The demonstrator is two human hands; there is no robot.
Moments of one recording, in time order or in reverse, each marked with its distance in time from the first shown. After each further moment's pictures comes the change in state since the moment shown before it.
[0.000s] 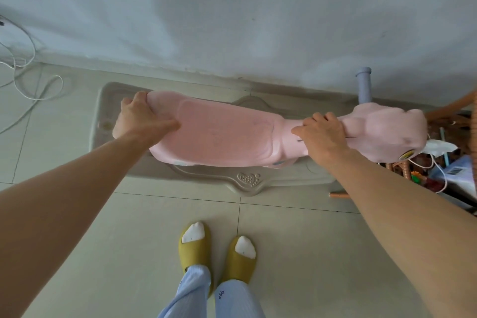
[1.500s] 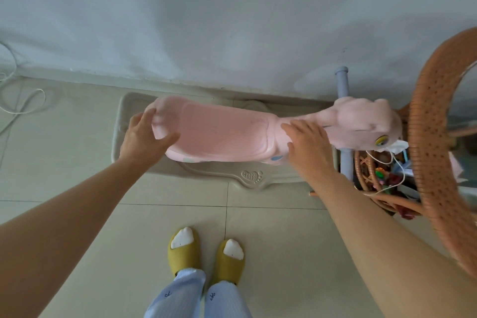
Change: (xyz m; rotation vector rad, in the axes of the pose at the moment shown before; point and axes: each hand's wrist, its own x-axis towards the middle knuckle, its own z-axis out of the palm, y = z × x) left_hand -0.027 0.001 0.002 -0.062 -0.090 0.241; right_hand -0.054 0.001 -0.016 0.438 0.301 0.187
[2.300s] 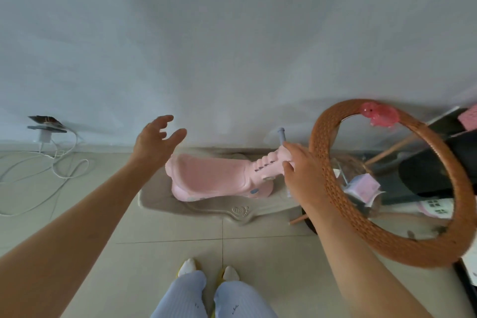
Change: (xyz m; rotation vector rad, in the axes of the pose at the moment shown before) left_hand -0.174 0.166 -0.177 -0.381 0.122 0.211; right_hand -0.159 -0.007 -0.217 0.478 0.375 0.176
